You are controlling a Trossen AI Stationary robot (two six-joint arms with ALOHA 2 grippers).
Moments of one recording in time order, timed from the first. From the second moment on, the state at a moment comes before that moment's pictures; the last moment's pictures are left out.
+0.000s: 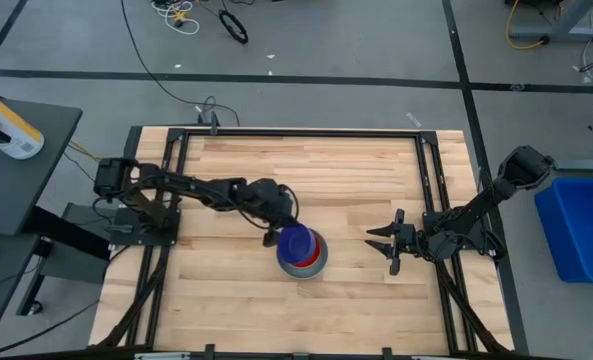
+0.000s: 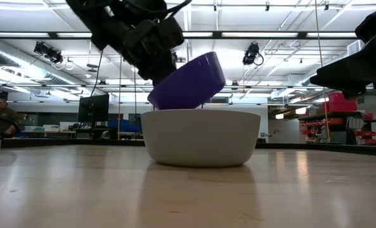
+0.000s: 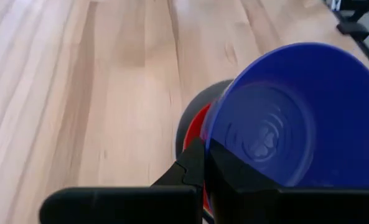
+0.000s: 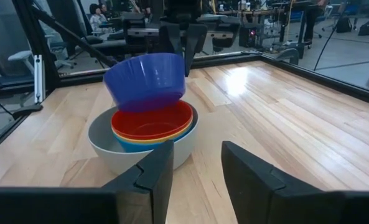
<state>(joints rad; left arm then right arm) 0.05 1.60 0.89 0.09 0.17 0.01 0.75 1.12 0.01 0.92 0.91 0.25</state>
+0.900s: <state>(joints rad) 0.05 1.85 1.34 -0.65 0.16 0.14 0.75 1.12 0.01 0.86 0.91 0.28</state>
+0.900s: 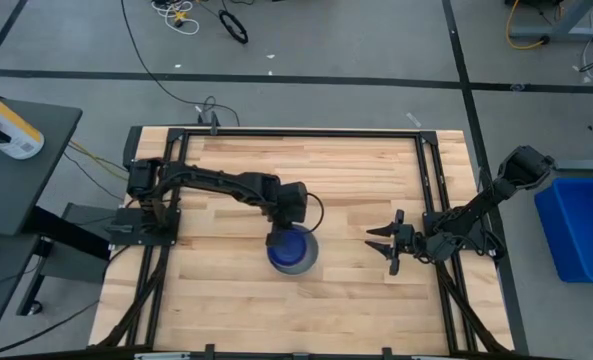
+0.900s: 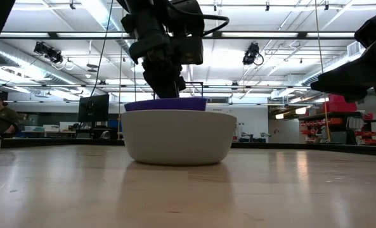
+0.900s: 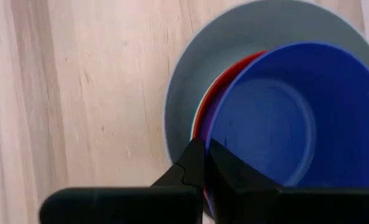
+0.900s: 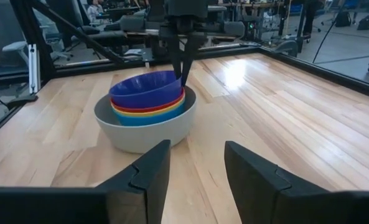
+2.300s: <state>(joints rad) 0.05 1.88 1.38 -0.71 0.14 0.18 0.75 1.12 0.01 0.82 0.92 0.32</state>
